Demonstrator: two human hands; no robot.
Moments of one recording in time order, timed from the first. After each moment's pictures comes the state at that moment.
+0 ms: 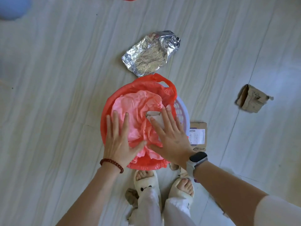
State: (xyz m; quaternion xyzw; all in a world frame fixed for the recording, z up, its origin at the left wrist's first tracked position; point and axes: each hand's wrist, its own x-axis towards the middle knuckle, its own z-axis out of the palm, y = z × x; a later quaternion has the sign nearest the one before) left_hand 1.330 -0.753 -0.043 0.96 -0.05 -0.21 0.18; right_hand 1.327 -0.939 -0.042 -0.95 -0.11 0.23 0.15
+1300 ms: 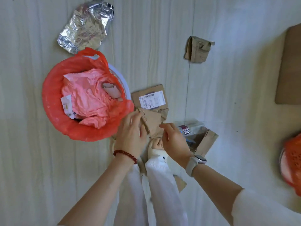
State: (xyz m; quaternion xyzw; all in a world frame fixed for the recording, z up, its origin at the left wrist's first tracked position) left_hand 1.241 -0.911 0.028 0.92 -0.12 -0.25 0.29; right_hand 1.160 -1.038 0.009 -0.86 0.26 0.24 0.38
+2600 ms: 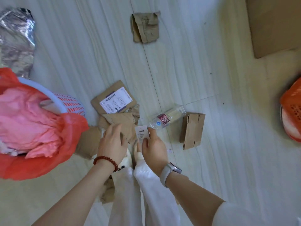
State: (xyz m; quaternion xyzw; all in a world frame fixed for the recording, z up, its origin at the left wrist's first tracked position) left_hand 1.192 -0.968 -0.048 0.88 -0.21 -0.41 0.14; right_hand 1.085 -1.053 -0.050 -0.74 0.47 0.16 0.46
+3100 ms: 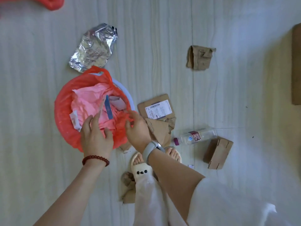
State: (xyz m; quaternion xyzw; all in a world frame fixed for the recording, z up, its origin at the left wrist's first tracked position) left_hand 1.290 -0.847 0.021 0.96 0.01 -0.17 0.20; right_hand 1.265 -0.959 0.008 -0.73 0.34 0.16 0.57
